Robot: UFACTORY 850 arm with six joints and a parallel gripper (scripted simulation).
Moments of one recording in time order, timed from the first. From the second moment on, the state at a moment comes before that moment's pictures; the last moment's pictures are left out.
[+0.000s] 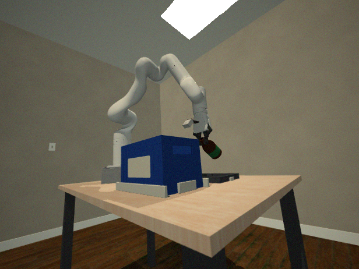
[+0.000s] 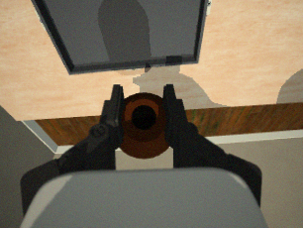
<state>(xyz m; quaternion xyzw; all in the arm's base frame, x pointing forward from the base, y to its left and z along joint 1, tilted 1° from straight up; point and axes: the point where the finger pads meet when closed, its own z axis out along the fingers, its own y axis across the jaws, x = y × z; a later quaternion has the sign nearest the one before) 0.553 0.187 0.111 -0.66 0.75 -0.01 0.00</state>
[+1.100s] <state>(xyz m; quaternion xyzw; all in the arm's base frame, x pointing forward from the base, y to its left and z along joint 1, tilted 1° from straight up) 0.553 0.188 0.111 -0.75 0.66 -0.01 0.00</state>
